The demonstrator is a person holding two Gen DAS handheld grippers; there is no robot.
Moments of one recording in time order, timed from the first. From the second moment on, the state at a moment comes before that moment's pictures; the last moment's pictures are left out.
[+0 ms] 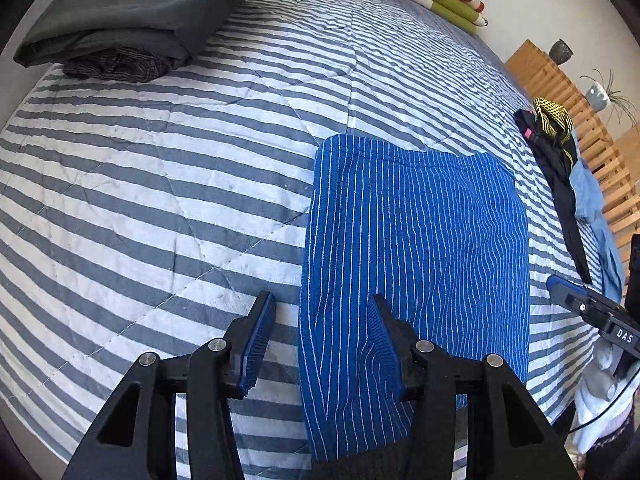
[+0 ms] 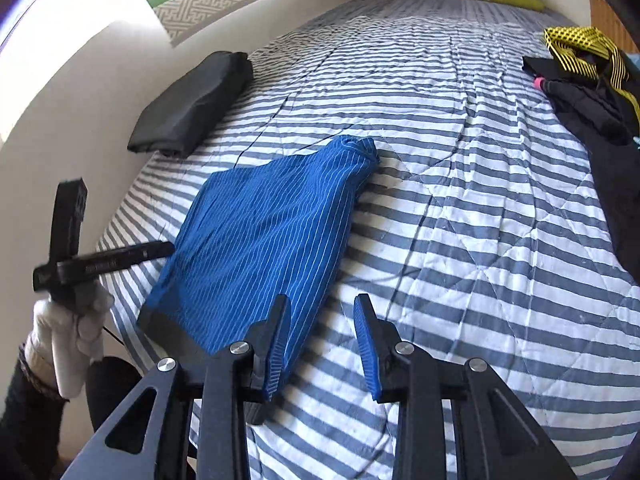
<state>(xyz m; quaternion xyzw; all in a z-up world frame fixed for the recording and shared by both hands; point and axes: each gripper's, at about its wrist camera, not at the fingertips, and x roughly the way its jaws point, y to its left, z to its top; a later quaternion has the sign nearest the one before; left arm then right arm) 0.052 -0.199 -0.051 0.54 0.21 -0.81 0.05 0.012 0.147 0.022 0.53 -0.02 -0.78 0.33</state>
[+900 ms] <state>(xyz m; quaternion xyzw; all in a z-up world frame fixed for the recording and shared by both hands) 0.057 -0.209 -0.044 0.51 0.28 -0.82 0.01 -0.019 0.146 -0.018 0.58 -0.14 -0.72 0.36</state>
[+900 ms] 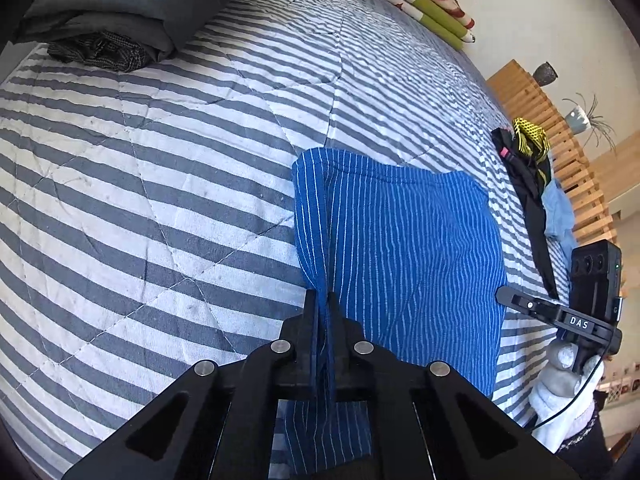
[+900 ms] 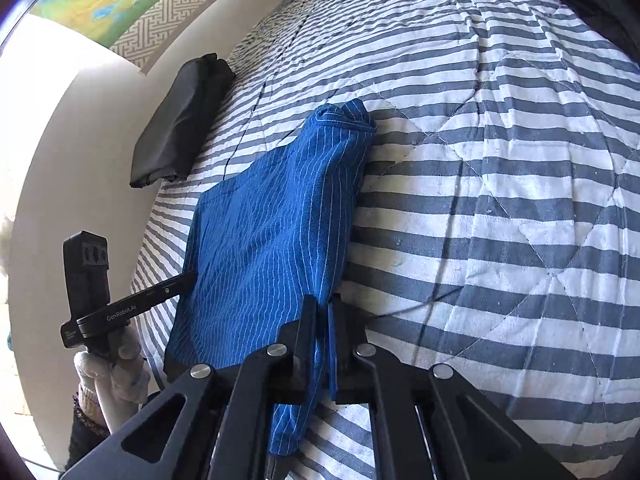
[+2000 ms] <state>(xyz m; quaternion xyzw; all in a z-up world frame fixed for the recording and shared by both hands) 0.094 -0.090 0.069 0.44 0.23 -0.86 -0.12 0.050 0.250 0.058 0.52 -0.09 -0.79 0.30</state>
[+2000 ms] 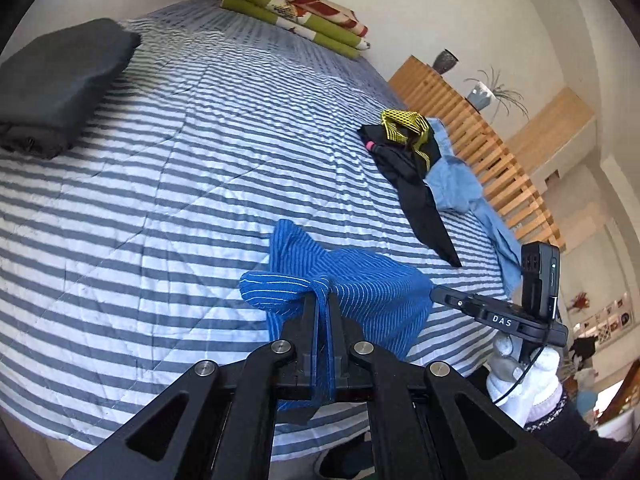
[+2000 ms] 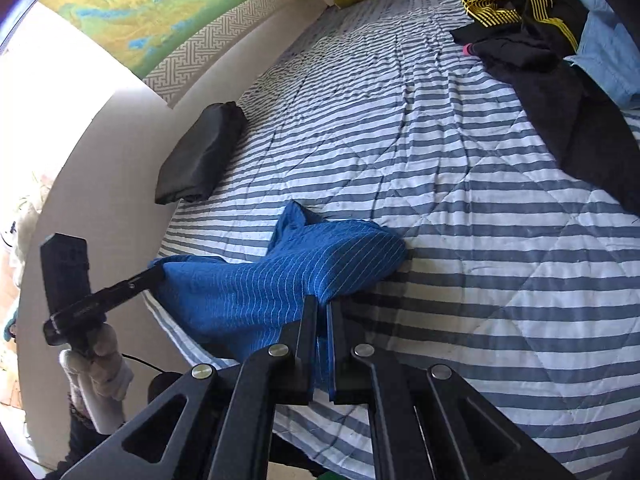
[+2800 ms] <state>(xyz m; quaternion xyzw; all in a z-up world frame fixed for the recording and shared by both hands) 0.018 0.066 0.056 0.55 0.22 -0.75 -0.30 0.131 0.302 0.055 0.53 -0.18 -0.77 0.31</state>
